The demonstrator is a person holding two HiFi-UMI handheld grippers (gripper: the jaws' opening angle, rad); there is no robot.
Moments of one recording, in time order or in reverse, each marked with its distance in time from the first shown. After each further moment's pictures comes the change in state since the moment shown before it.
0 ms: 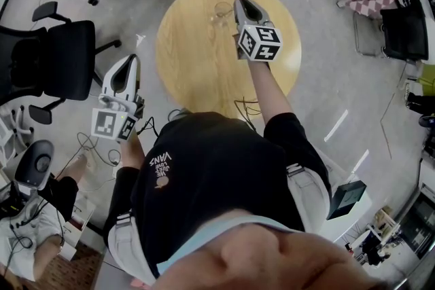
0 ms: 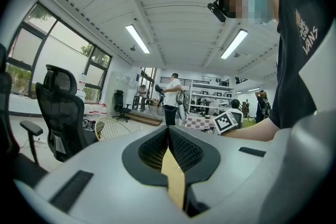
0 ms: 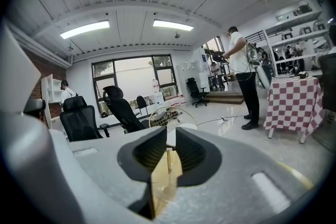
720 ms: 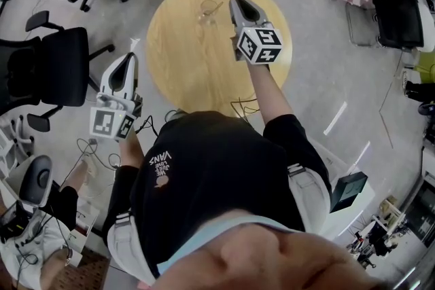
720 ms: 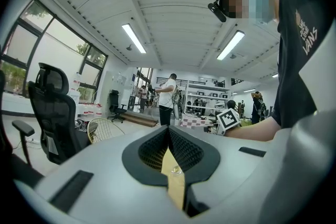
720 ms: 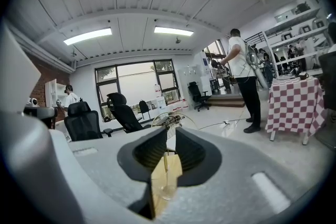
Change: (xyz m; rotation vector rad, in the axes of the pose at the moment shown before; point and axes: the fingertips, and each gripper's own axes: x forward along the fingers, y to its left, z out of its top) left arm 0.019 -0.028 0.005 0.003 -0.007 -0.045; right arm -0.042 -0.011 0.024 0.012 -0.052 0.033
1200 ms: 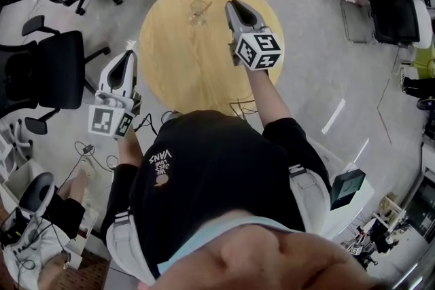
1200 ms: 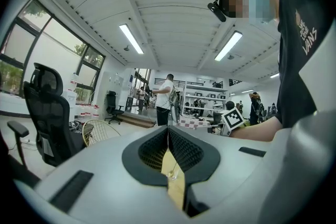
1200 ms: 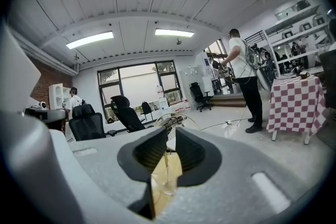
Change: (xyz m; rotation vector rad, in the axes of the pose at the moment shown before) left arm 0.022 -0.026 0.007 0.007 -0.013 -0.023; right arm -0.032 -0.009 0.011 0.010 -0.009 0.029
